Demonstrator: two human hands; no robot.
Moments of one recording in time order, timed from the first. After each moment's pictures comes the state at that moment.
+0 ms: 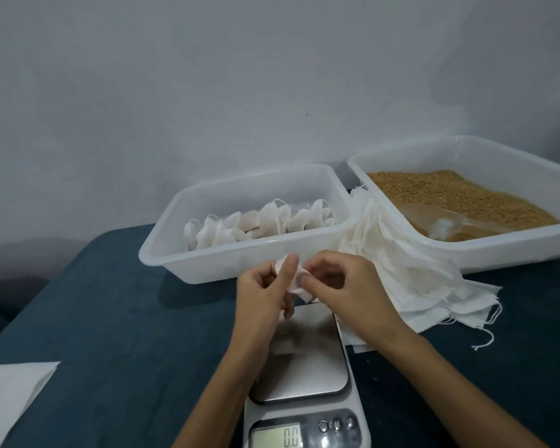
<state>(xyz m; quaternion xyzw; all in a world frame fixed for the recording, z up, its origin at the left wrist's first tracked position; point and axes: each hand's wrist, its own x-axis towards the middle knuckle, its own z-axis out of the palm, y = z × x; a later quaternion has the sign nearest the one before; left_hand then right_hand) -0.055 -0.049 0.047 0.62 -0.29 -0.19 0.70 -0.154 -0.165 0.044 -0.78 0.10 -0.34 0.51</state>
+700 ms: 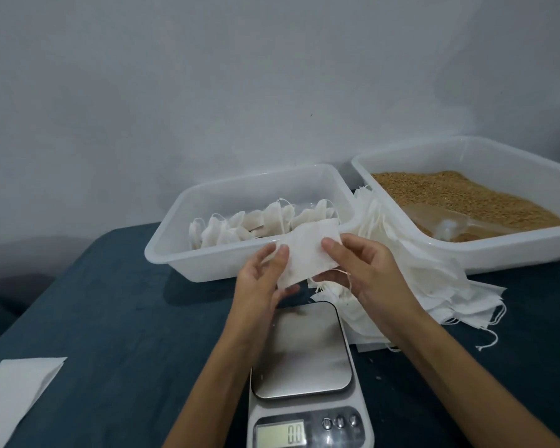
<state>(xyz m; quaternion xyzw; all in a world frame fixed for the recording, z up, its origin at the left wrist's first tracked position) -0.041 -0.048 0.050 0.58 -0.21 -0.27 0.74 -0.156 -0.177 0.055 -0.57 0.04 -0.31 0.76</state>
